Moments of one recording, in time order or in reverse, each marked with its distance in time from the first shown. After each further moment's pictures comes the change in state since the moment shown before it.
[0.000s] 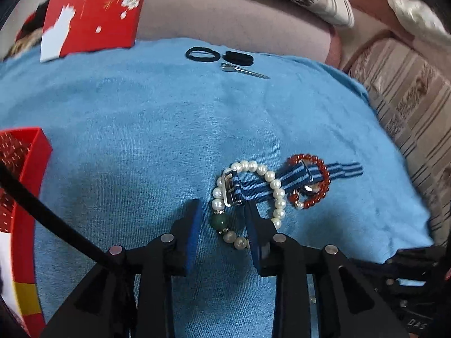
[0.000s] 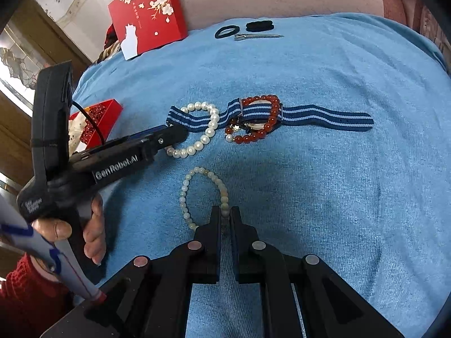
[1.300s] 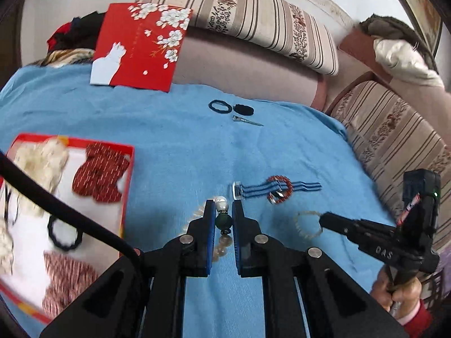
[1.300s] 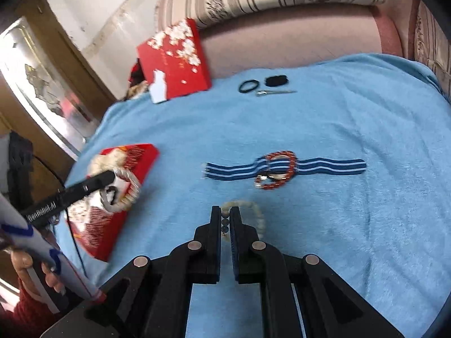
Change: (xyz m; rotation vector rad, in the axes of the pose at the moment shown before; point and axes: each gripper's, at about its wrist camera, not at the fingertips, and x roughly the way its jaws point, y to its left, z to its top) left arm -0.153 0.031 -0.018 -0.097 -0.141 -0.044; right arm -0.059 0.022 -0.003 -0.007 -0.234 0.096
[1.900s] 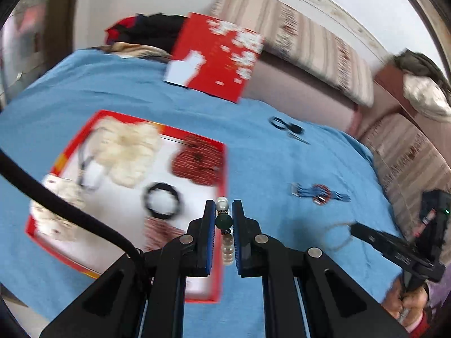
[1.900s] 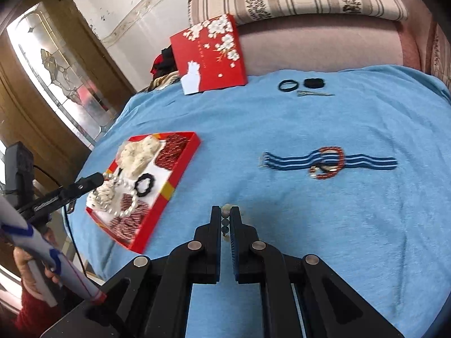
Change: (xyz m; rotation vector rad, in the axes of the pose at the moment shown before) left arm -0.089 0.095 -0.021 -0.148 -0.080 0.164; right arm 0.000 0.076 -0.015 -0.059 0.022 0.039
